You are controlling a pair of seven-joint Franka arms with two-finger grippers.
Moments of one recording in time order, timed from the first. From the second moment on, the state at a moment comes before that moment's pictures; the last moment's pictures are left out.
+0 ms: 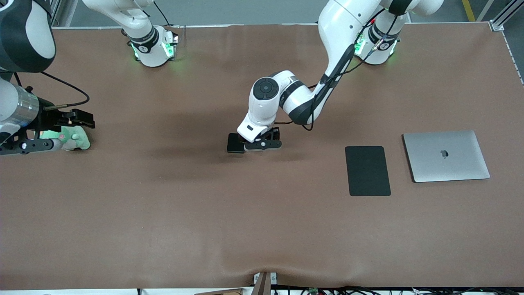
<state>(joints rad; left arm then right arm) -0.77 0.72 -0.11 -1.56 0.08 2.40 -0.98 0.09 0.19 -0.06 -1.49 -0.01 1.47 -0.08</state>
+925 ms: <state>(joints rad) -0.81 0.82 -0.11 -1.56 0.17 2.40 -0.98 0.11 0.25 -0.06 -1.49 0.09 1.47 -0.07</state>
